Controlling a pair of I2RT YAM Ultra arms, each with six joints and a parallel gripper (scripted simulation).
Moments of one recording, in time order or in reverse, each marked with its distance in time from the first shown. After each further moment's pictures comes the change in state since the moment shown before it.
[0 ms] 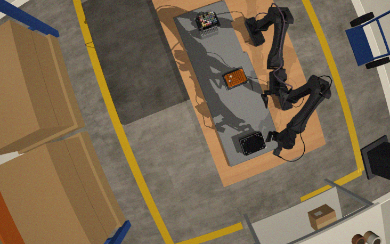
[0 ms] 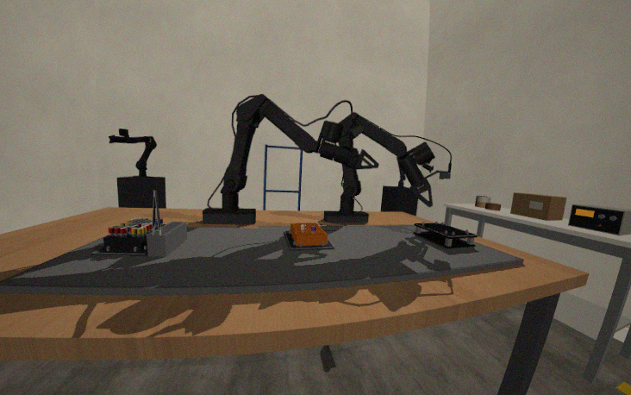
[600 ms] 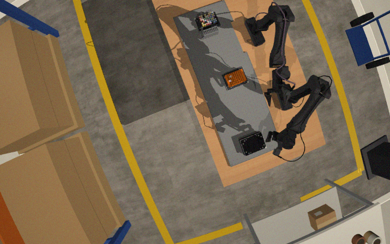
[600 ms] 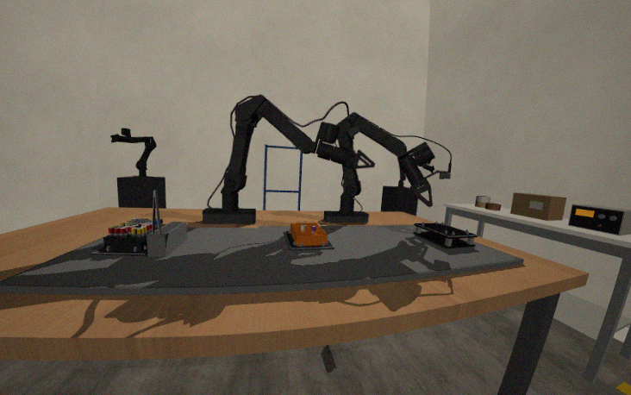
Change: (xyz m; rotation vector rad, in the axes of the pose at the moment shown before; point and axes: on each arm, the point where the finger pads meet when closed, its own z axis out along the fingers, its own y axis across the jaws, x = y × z) left arm 0.000 0.000 0.000 0.000 0.000 0.000; right arm -0.001 0.019 -0.009 -0.003 -0.021 0.026
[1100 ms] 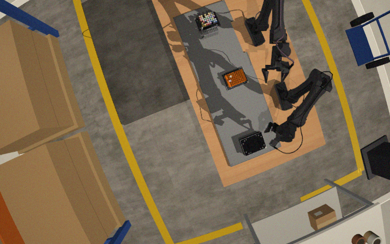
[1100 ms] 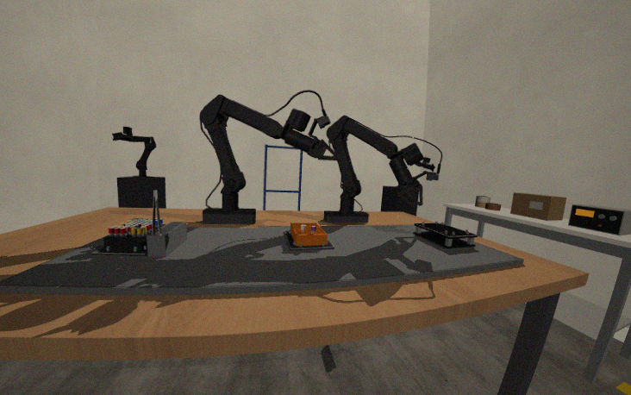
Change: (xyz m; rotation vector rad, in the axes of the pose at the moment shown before) left arm 0.041 -0.029 -0.018 0.103 0.030 0.166; right arm 0.011 -0.016 -0.130 0.079 0.137 0.021
